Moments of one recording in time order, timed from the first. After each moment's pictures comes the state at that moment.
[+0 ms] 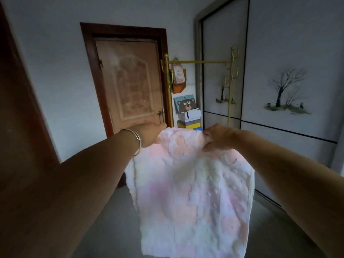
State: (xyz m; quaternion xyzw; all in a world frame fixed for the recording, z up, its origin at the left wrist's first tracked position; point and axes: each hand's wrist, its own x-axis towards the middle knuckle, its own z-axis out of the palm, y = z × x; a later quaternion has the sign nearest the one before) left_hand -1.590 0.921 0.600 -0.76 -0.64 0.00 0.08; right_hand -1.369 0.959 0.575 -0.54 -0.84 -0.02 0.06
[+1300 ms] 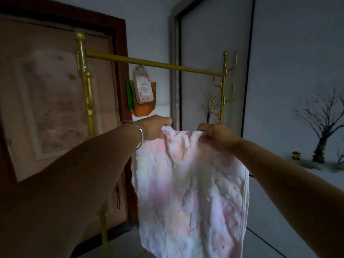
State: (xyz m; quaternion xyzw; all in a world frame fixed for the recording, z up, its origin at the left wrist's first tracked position) left_hand -1.460 1.715 0.648 -0.84 -0.53 -0.13 0.06; right_hand -1.242 1.704 0.616 -0.50 -0.82 -0.03 0.27
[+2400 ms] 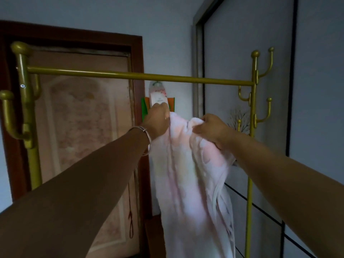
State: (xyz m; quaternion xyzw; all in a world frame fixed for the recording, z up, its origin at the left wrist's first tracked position) left_hand -1.356 1.934 0.704 -0.67 -0.59 -0.43 0.13; right_hand -1.197 1.971 0.686 -0.43 -0.75 0.23 0.44
